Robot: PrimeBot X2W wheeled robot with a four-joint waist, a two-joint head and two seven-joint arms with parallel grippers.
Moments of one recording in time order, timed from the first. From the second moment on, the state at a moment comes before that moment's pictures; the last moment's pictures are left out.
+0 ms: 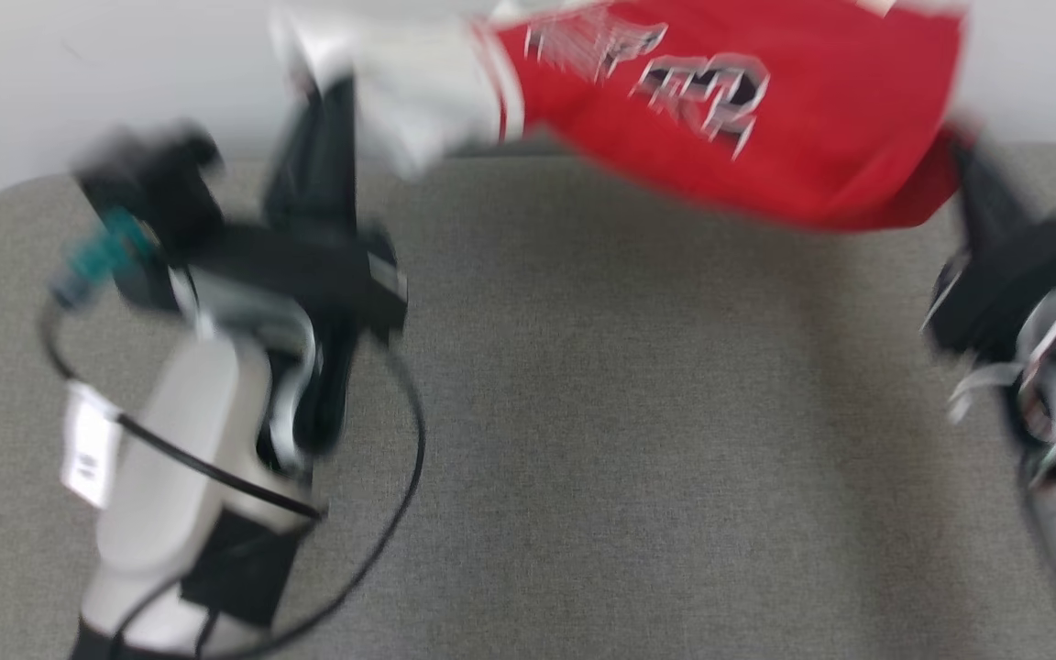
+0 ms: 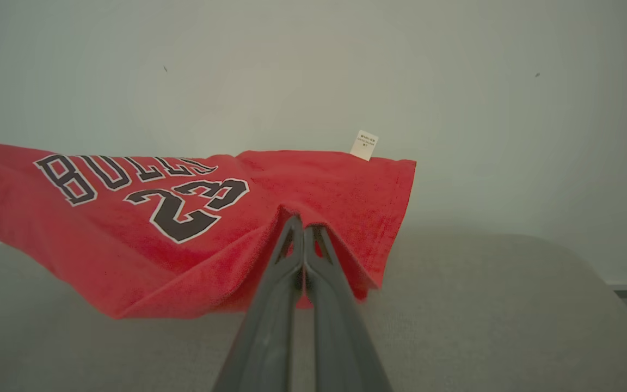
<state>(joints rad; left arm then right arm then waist) -0.80 0.04 -0.35 0.26 -0.52 0.05 -0.11 -0.61 -0.31 0.04 0.14 0.46 -0.04 0.26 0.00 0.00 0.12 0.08</state>
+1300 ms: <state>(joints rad) 0.14 0.19 -0.43 0.17 -0.66 0.03 0.03 0.19 -0.25 0.04 0.05 0.52 -0.11 0.39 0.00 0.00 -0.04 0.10</state>
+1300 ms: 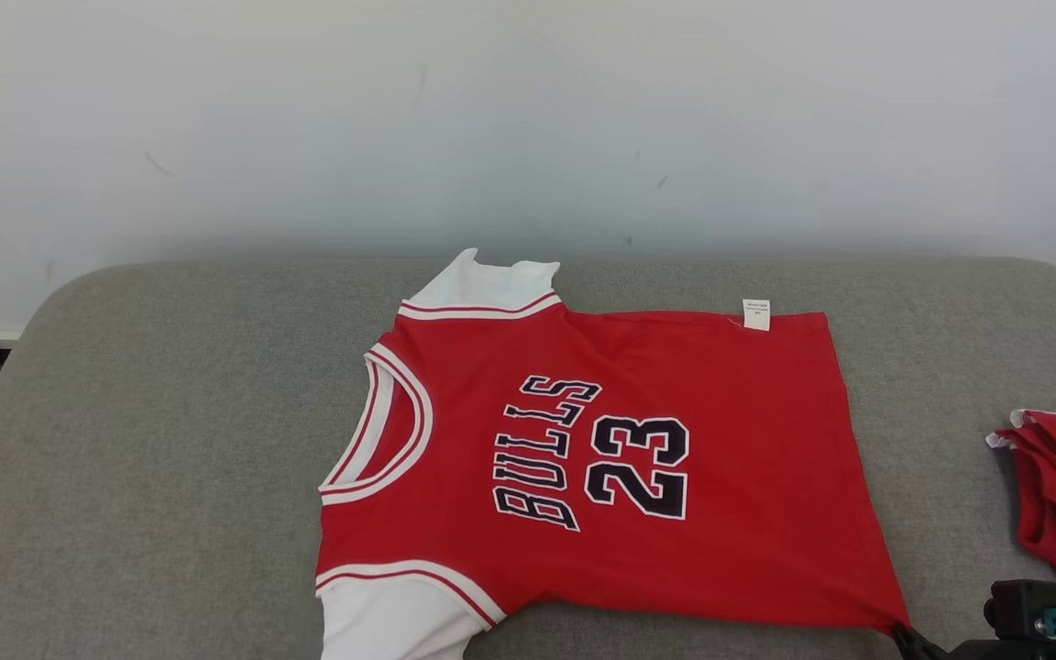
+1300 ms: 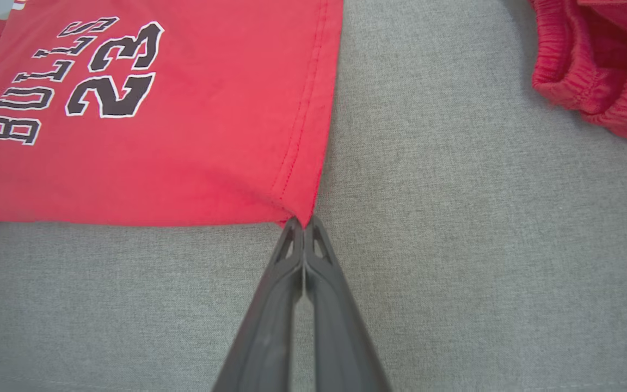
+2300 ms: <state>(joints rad) 0.28 0.27 -0.40 -0.05 -0.68 0.11 0.26 0.28 -0.20 -0.07 -0.07 0.37 -0.12 0.60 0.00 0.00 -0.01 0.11</state>
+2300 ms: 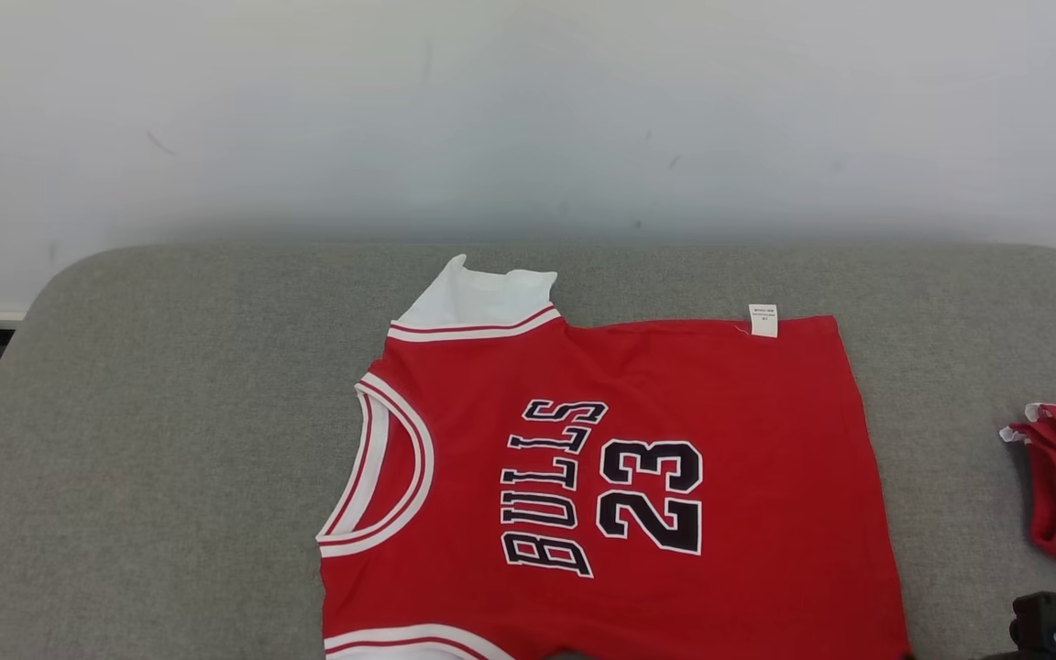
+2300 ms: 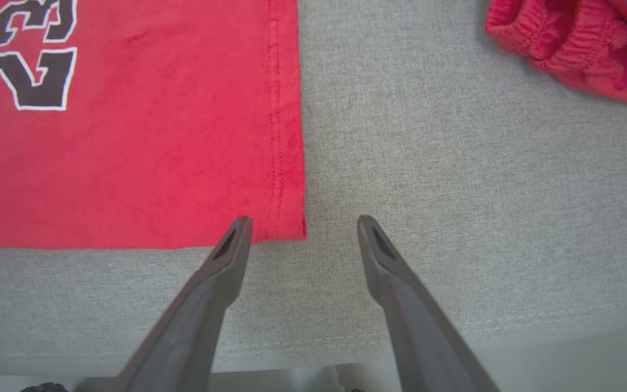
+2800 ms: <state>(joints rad) 0.02 0.23 -0.27 -0.05 -0.54 0.12 0.00 0.10 -0.12 -0.01 -0.11 0.28 -0.12 0.34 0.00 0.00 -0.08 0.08</state>
